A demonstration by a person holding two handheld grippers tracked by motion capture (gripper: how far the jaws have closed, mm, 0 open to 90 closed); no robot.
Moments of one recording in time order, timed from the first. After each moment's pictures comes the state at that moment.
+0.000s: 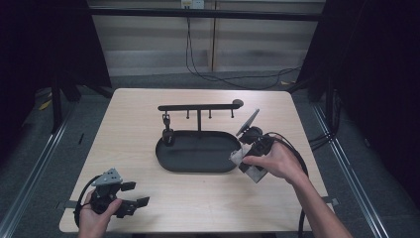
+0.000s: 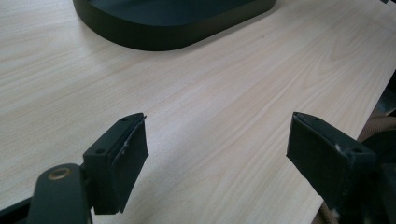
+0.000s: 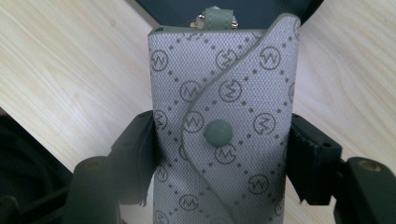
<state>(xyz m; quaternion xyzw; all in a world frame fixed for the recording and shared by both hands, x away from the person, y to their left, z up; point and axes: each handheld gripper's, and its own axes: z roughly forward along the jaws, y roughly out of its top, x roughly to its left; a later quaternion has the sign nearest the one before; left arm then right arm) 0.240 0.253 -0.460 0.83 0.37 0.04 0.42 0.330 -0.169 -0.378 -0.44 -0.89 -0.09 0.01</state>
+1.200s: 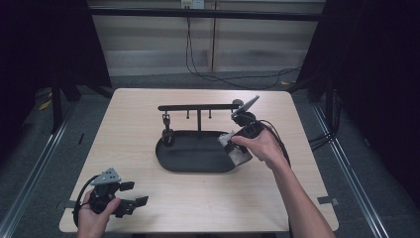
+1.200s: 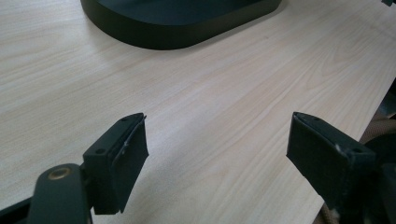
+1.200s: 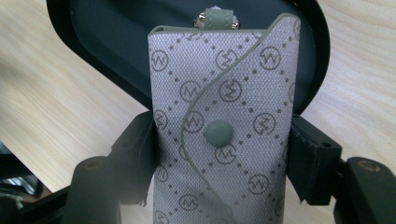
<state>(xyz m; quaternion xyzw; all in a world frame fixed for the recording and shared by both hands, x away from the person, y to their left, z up) 0.241 0.256 -0.459 0.83 0.37 0.03 0.42 0.383 -0.161 -0.389 -0.52 -0.83 -0.19 0.05</state>
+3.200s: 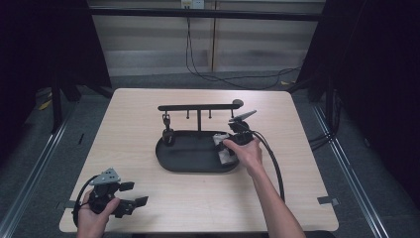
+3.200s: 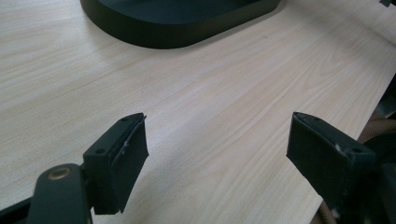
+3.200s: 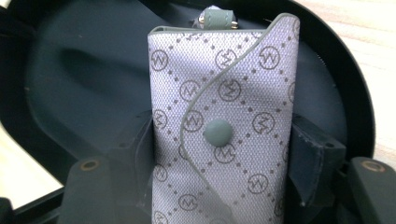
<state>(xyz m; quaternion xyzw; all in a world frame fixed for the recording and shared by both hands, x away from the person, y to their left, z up) 0.241 0.257 -0.459 0.83 0.38 0.03 0.42 0.406 -0.154 -0.467 -0.59 -0.76 -0.25 0.04</state>
